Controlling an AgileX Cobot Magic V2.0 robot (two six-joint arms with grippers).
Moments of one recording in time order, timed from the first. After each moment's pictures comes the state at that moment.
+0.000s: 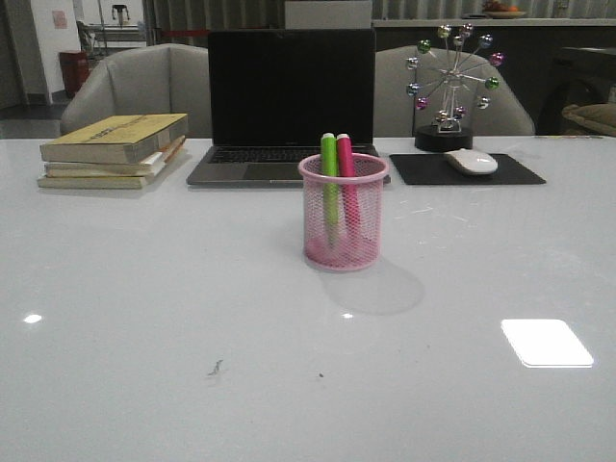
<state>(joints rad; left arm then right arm) -0.17 0.27 -0.66 0.04 0.51 -0.01 0.01 -0.01 0.02 0.01 0.08 0.03</state>
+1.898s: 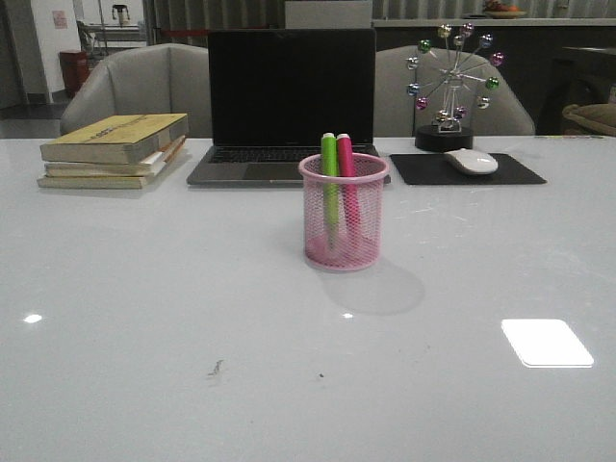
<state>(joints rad) -0.17 0.27 -0.34 0.14 0.06 -0.01 0.01 -0.01 0.03 0.02 0.14 0.02</state>
